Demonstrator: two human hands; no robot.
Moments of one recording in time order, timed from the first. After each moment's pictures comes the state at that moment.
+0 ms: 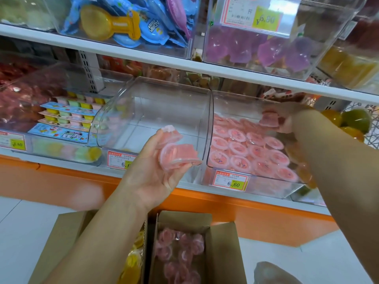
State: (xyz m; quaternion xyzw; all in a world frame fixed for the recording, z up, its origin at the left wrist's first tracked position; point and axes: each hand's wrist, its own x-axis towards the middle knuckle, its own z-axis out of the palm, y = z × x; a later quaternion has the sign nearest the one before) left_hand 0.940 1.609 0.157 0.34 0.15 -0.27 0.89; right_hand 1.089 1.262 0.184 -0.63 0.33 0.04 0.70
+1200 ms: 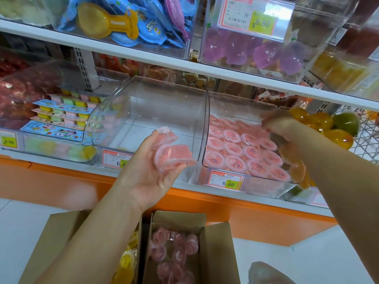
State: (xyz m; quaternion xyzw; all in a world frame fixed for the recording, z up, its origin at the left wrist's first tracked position) left_hand 0.940 1.611 0.152 0.32 0.16 -0.28 0.89; right_hand 1.072 1.258 0.173 -0.95 0.22 -0.01 0.24
